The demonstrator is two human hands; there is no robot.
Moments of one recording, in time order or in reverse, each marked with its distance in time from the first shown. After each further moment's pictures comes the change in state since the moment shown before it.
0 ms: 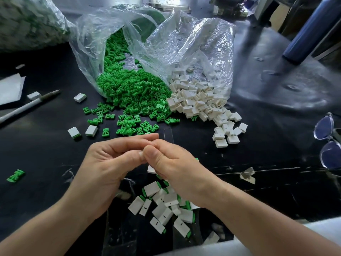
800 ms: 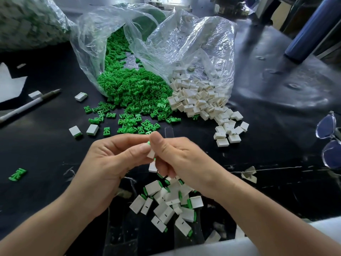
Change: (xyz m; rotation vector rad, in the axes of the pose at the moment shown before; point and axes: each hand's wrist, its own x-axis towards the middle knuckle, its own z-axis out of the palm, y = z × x) left_hand 0.001 0.002 -0.001 -0.014 -0.018 -0.037; right_hand 0.002 -0.001 -0.012 -0.057 -0.003 -0.032
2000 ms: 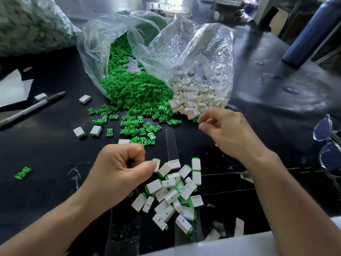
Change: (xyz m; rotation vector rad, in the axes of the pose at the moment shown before) left_hand -0.002 -0.012 -0.002 0.580 0.025 0.267; right_hand 0.004 0.020 -0.070 -0.596 0.480 0.143
